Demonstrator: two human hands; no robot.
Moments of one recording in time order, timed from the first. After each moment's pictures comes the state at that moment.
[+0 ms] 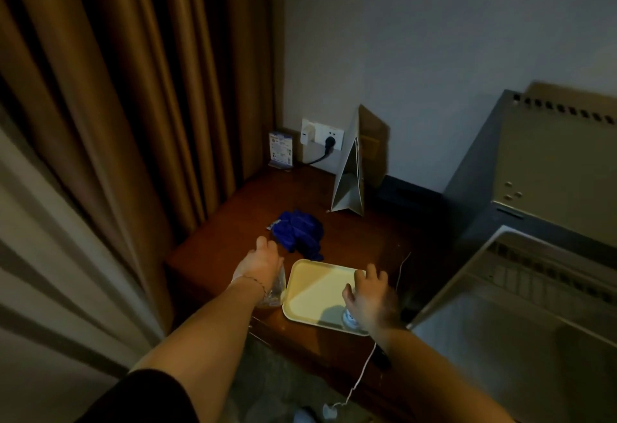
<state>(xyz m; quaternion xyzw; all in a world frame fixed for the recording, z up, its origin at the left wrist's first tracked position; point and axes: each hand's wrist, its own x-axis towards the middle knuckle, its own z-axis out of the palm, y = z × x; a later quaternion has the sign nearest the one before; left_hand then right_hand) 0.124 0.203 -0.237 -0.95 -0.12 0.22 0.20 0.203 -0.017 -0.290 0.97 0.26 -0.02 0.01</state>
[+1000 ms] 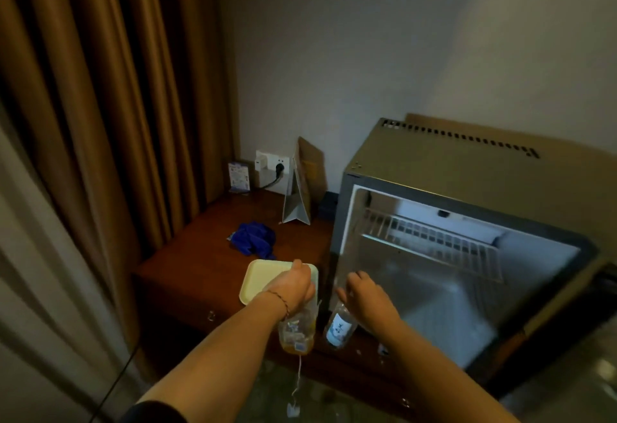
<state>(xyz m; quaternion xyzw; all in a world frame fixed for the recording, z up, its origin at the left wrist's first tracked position) 0.051 -0.007 -0.163 -0.99 0.02 0.12 0.09 0.123 -0.185 -0.197 0.95 0.26 -0.06 -0.16</state>
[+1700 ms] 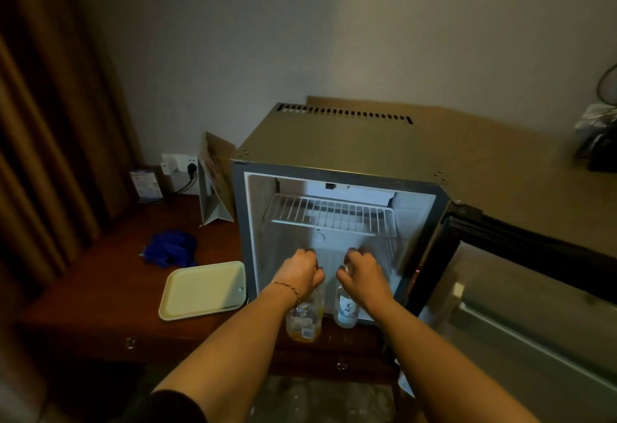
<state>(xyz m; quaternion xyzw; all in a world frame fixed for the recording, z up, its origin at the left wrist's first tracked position) 0.122 -0.174 -0.172 -0.98 0.03 0.04 -0.19 0.126 -0.336 -0.174 0.96 0.09 0.05 -0.27</state>
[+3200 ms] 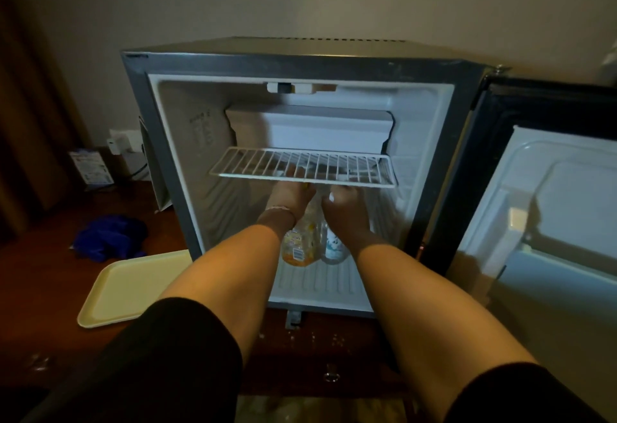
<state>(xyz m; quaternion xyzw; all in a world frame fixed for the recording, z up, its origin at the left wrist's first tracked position) 0.293 -0.210 -0.252 -0.96 0.02 -0.12 -0.24 0.306 -0.343 -0.296 0.91 0.16 0.20 -0.32</state>
